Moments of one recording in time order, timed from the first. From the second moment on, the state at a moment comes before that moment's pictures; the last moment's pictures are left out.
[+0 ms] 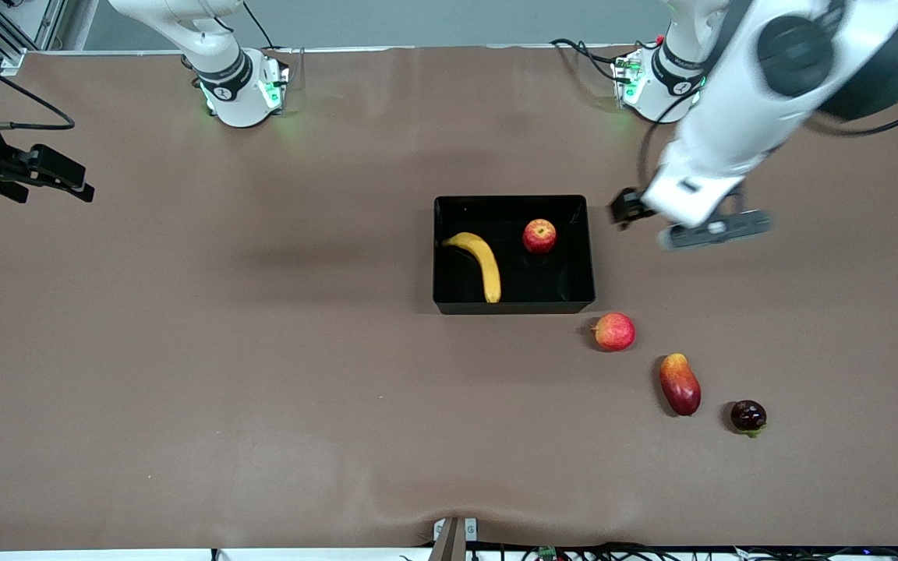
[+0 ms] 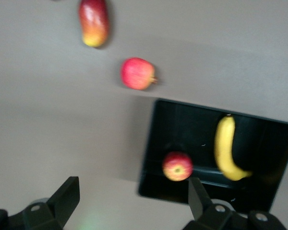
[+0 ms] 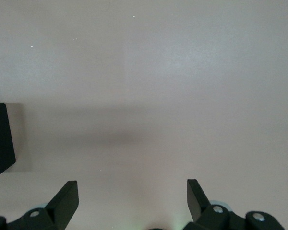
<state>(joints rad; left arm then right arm) -0.09 0.11 -0.41 -1.73 0.02 1.77 -0.70 0.02 -0.02 -0.02 -1.57 0.05 1.48 0.02</state>
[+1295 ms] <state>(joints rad) -0.23 0.36 -0.46 -2.05 0.02 2.16 -0.92 0.02 -0.02 -0.02 -1.57 0.05 1.48 0.02</state>
